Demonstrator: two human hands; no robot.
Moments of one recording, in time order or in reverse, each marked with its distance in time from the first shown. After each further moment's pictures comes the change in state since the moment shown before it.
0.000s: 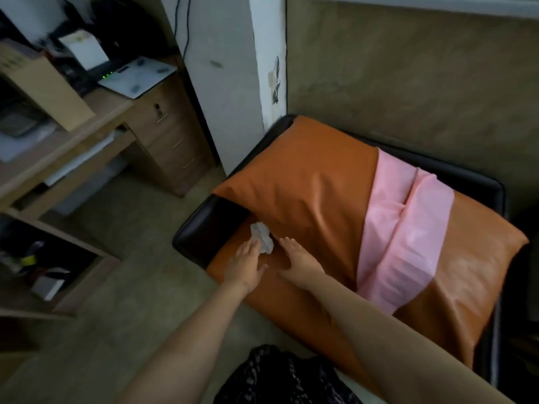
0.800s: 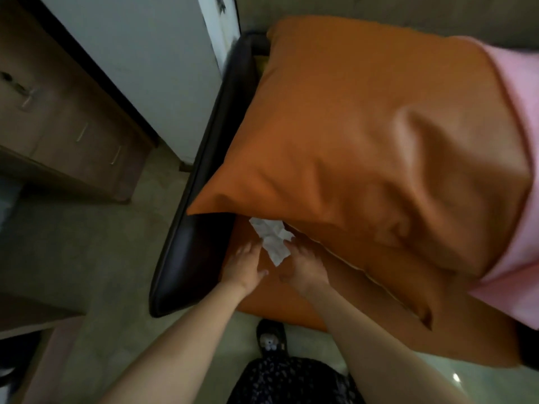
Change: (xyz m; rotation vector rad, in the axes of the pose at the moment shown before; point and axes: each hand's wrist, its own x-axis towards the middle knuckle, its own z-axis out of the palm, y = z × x) left_hand 0.216 -0.161 0.093 0.120 -0.399 0.251; right_hand 0.204 0.013 0.154 0.122 0.116 0.475
